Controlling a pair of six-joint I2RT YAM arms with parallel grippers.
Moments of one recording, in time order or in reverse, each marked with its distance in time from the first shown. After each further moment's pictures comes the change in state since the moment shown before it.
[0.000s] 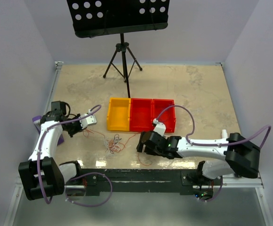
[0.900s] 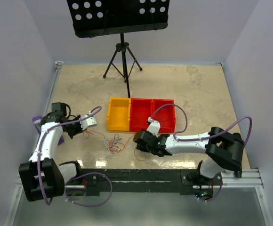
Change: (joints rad) left arm 0.000 -0.014 -0.023 0.004 -0.008 0.003; right arm -0.005 0.219 0.087 0.075 0.092 0.013
